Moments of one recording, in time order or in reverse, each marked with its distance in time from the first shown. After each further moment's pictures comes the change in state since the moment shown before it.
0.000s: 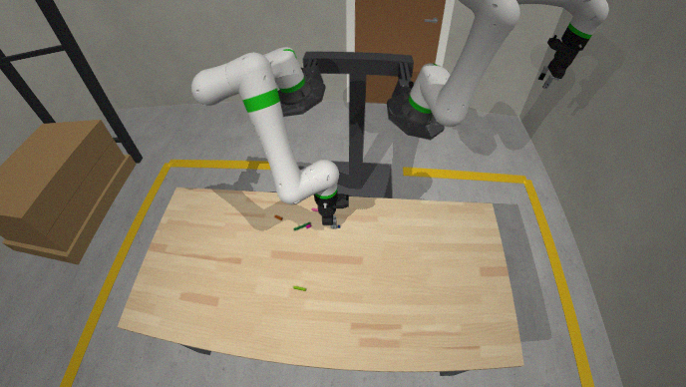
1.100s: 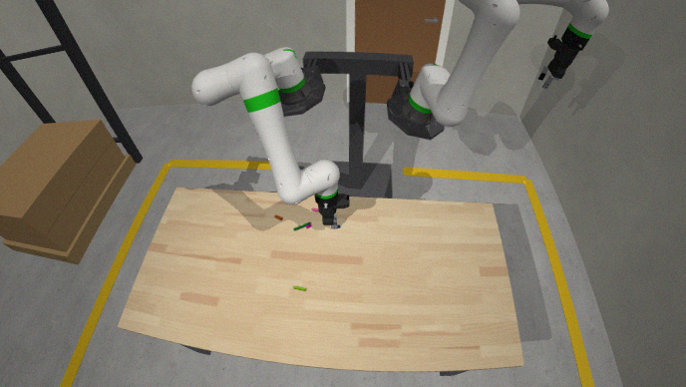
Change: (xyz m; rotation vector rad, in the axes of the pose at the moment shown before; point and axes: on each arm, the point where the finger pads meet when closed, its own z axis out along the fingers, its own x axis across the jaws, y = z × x) left arm 0.000 0.000 0.000 0.000 0.000 0.000; right arm 0.000 -0.002 0.000 0.000 0.000 0.000
